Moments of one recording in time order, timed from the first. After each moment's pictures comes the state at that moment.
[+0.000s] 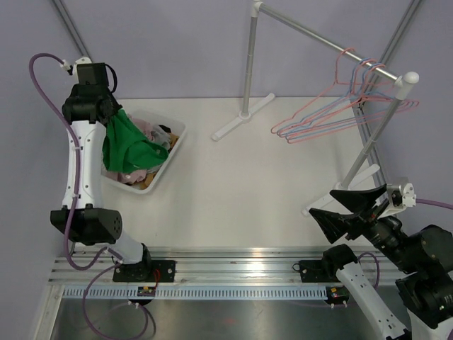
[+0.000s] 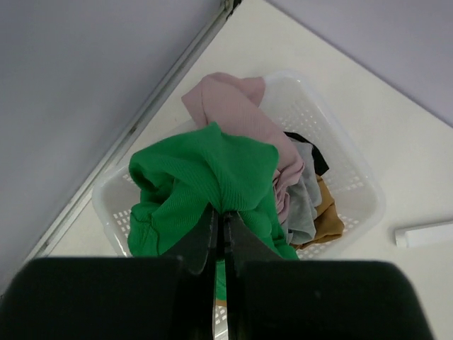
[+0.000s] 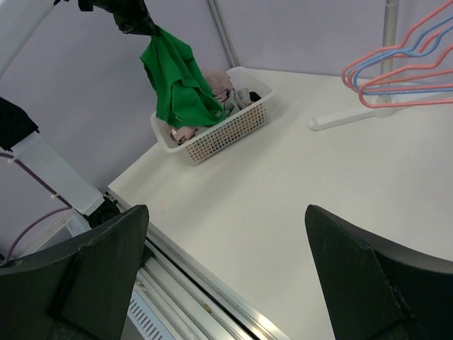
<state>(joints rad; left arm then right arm) 0.05 1.56 1.92 -0.98 -0.39 -0.38 0.36 0.28 1.14 -0.77 -0.36 0.36</state>
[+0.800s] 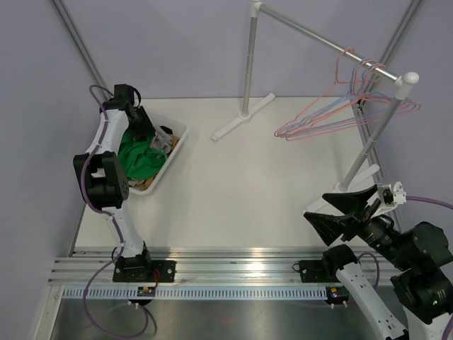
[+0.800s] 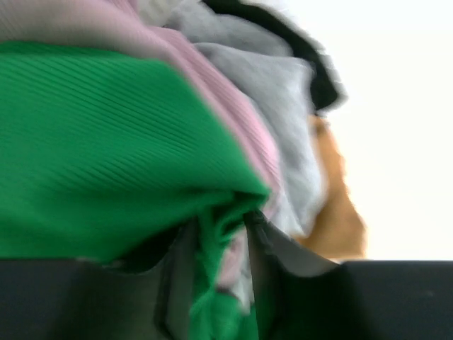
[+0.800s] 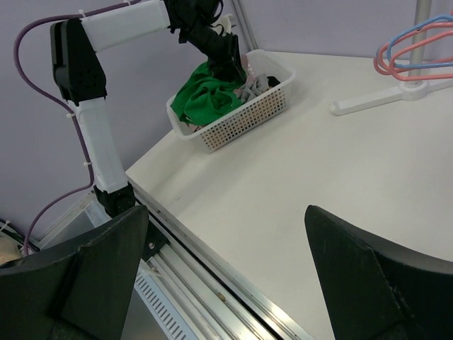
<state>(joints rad) 0.09 2.02 1.77 -0.84 0.07 -0.43 0.36 0.26 1.06 -0.74 -0.43 0.40</state>
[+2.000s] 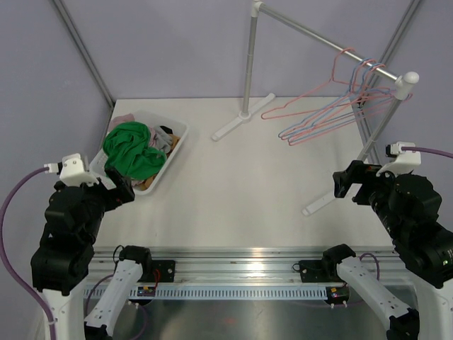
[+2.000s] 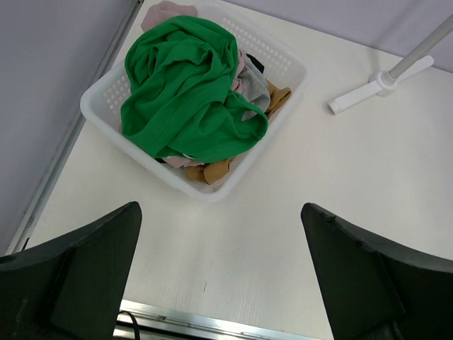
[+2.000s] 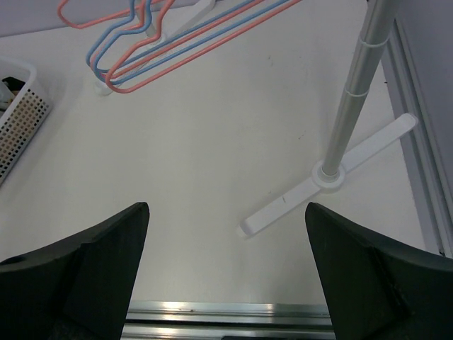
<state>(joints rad) -0.13 0.55 1.28 -1.07 -0.24 -0.29 0.36 0.64 1.40 -1.11 0.27 0.29</state>
